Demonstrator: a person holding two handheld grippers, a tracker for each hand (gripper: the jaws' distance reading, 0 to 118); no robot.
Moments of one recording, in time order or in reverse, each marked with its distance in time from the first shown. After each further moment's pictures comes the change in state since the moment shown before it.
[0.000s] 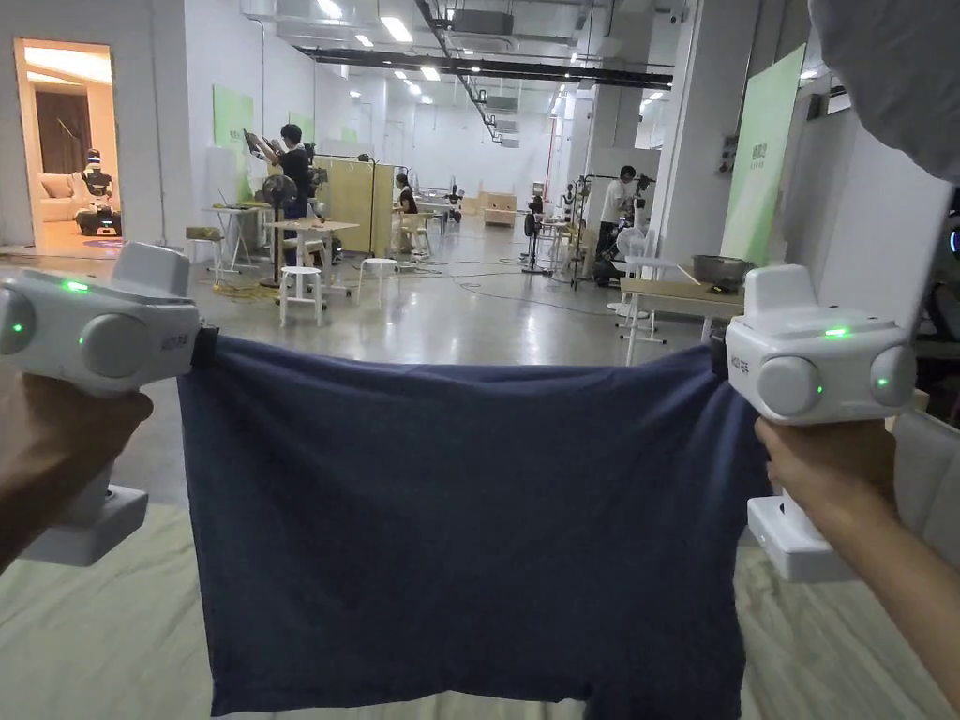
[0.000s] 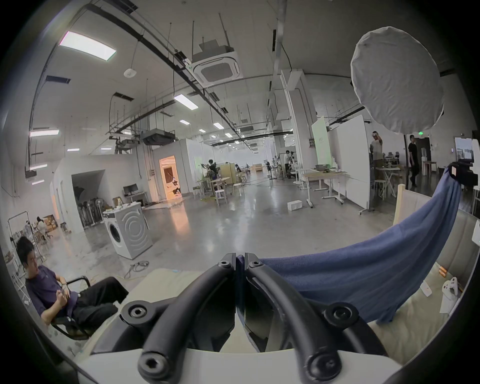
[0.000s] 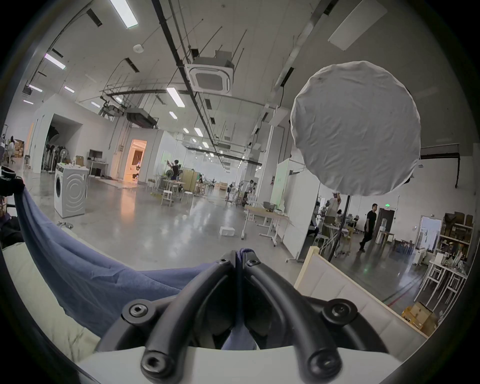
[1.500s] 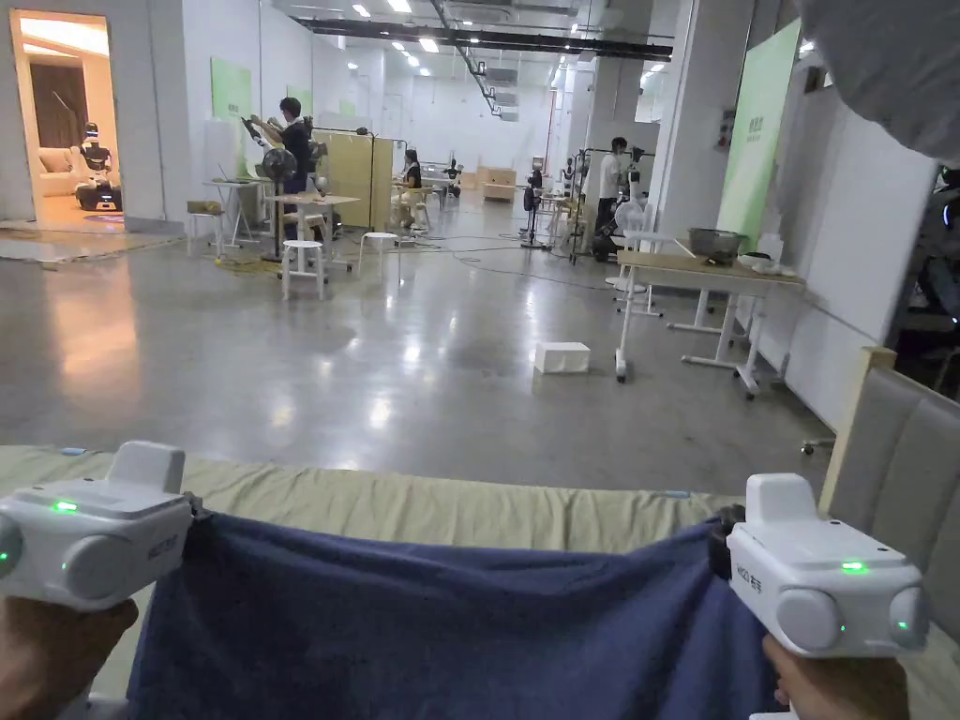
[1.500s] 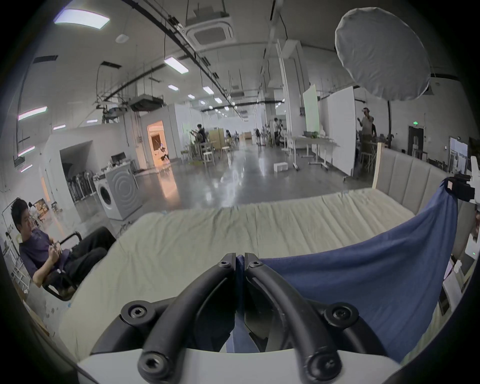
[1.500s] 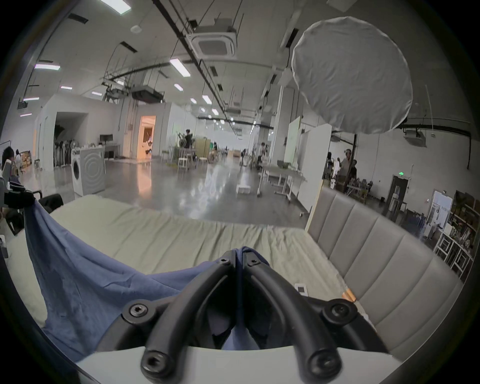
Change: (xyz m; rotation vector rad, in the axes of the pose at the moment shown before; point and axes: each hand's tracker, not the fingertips) left arm 0.008 -0.153 0.112 -0.182 -0.079 0.008; right arm -0.011 -0.147 0.143 -0.193 0.105 -0.077
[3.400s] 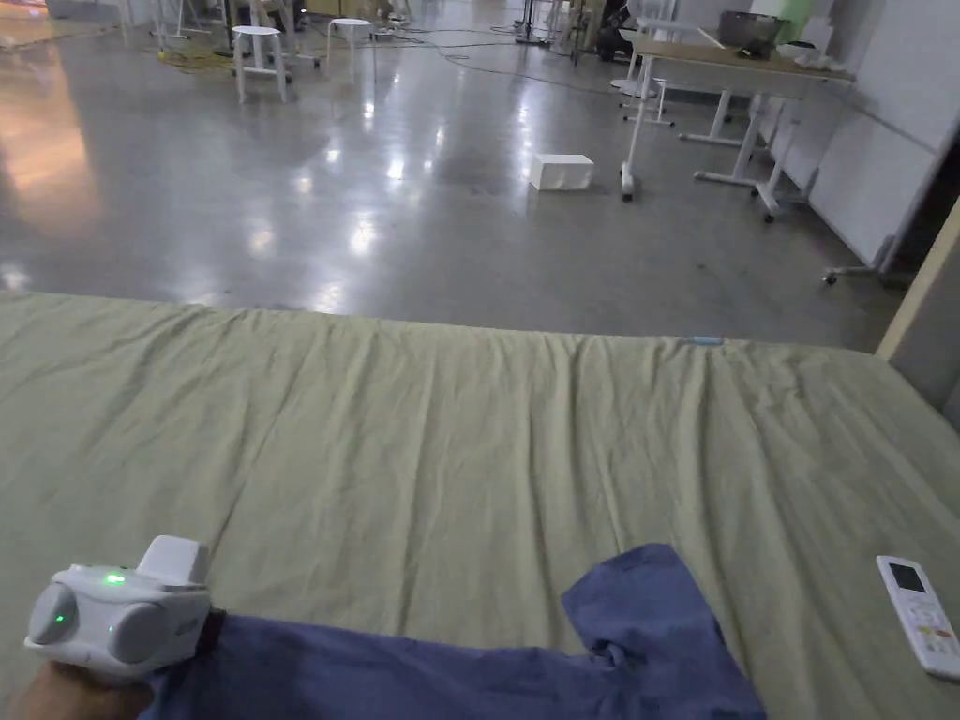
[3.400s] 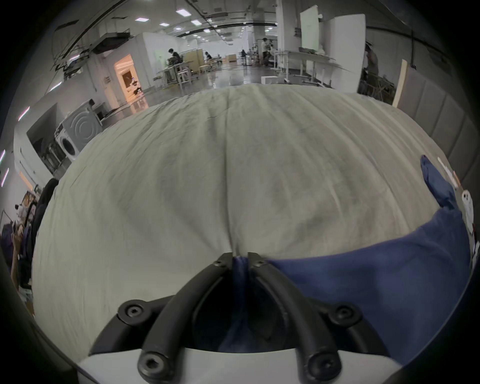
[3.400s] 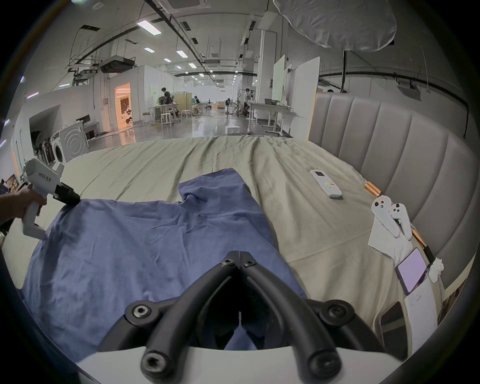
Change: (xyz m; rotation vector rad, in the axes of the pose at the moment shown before) left arm 0.088 -0.202 -0.336 -0.534 -0.120 -0.069; right arm -0.058 -0.269 -0.040 -0.396 -0.033 -0.155
